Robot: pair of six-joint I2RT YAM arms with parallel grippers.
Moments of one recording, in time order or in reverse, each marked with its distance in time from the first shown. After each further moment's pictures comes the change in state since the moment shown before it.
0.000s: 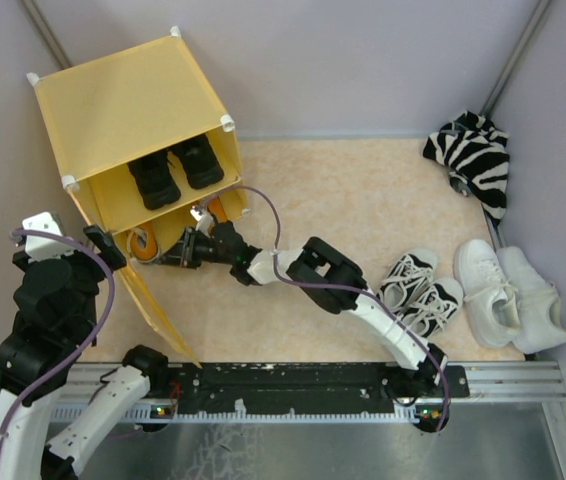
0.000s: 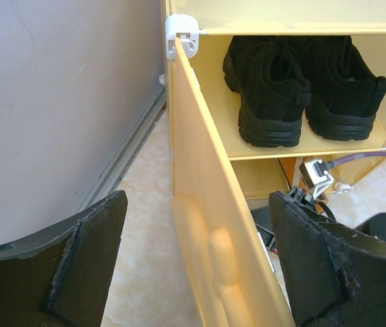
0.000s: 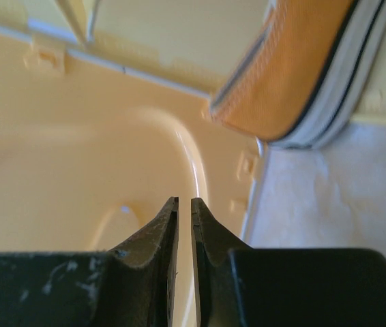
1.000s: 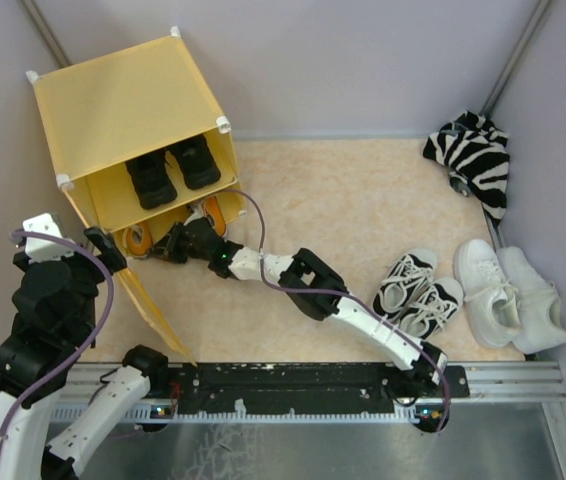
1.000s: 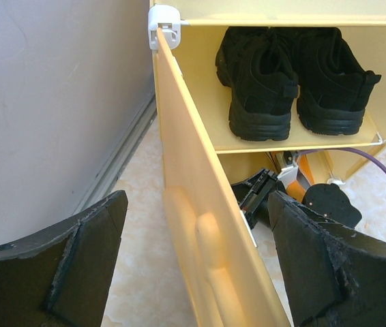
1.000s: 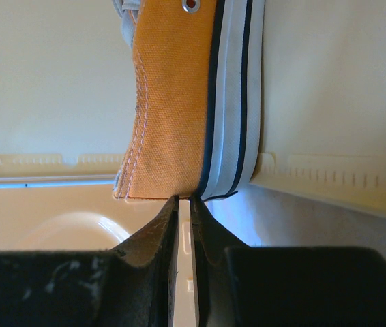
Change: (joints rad) left arm 0.000 -0.002 0.000 -0.005 0.022 0.001; right arm 0.013 0.256 0.479 -0.402 0.213 0.128
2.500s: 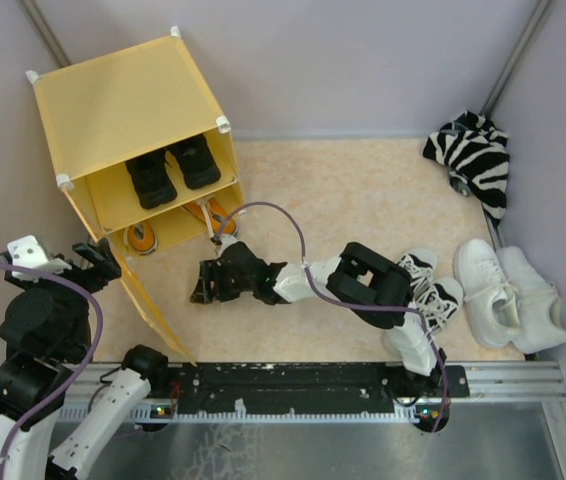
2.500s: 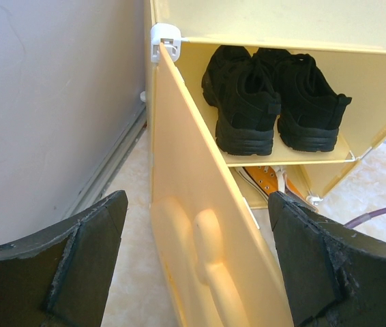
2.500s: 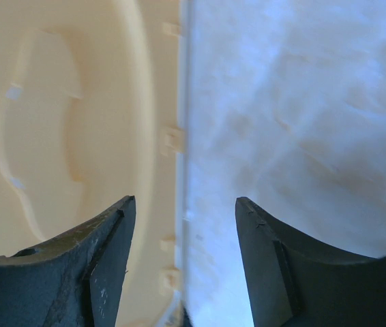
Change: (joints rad) left arm 0.000 -0.133 -0.078 0.093 0.031 0.023; right arm 0.071 -0.712 -1.027 0.022 -0.050 -0.410
